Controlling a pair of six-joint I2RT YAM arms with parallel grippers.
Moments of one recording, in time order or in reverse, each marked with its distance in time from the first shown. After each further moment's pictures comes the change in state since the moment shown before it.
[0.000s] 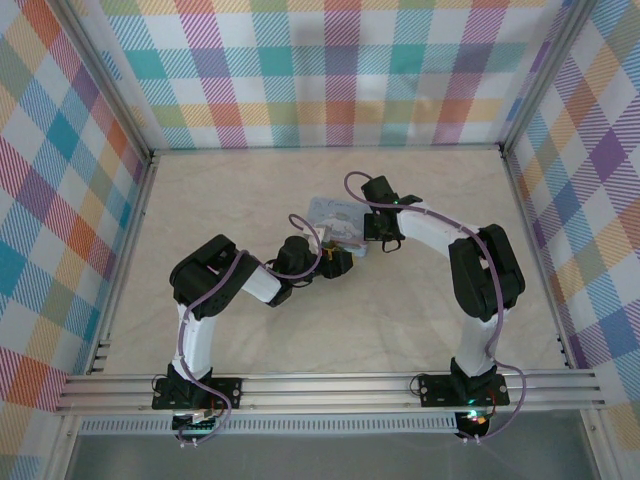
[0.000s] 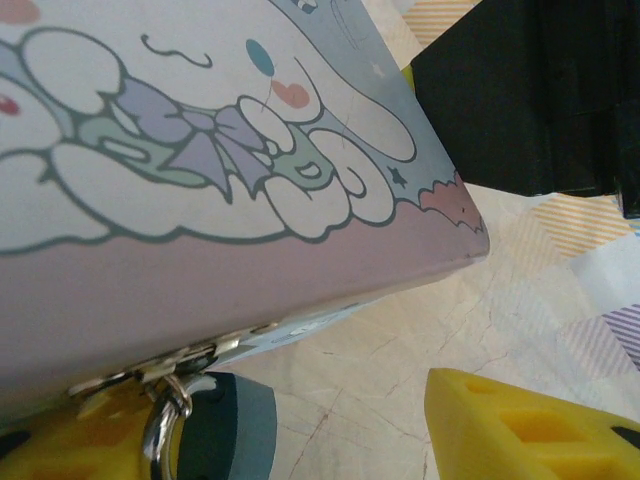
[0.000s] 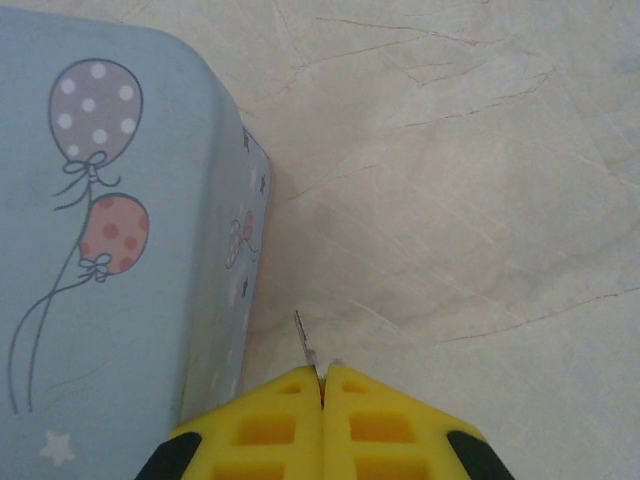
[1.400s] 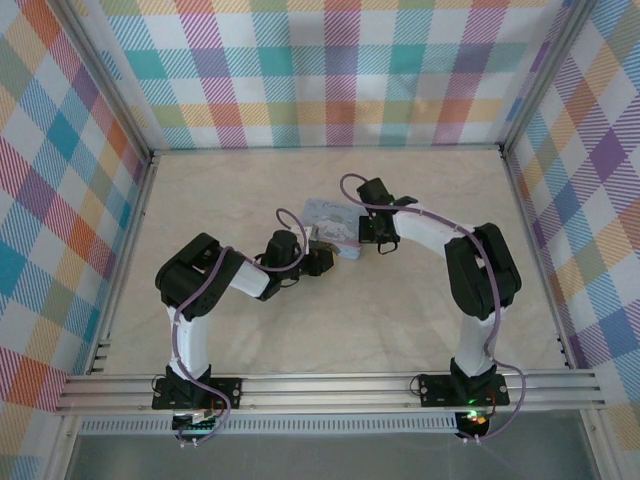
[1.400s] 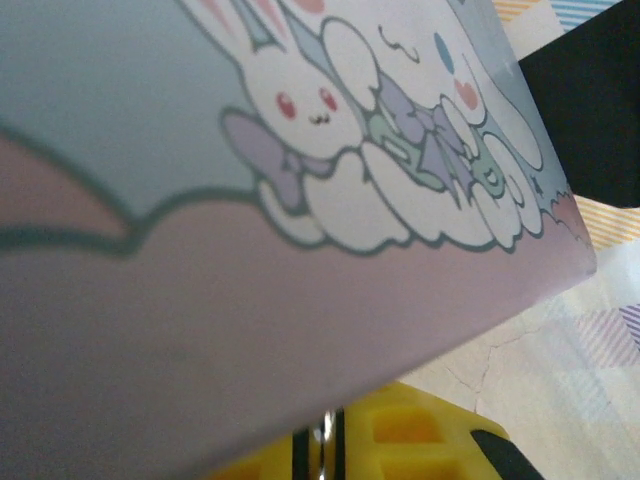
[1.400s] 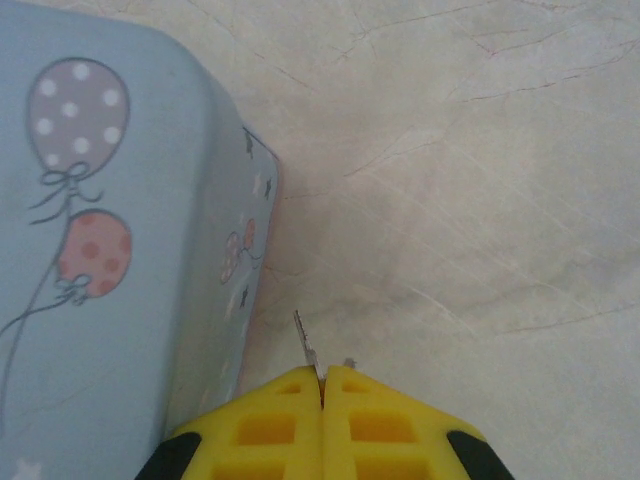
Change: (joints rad) left arm 0.097 -0.064 -0.027 -0.181 0.093 -0.002; right arm 0.018 0.029 0.012 0.005 -0.041 0.009
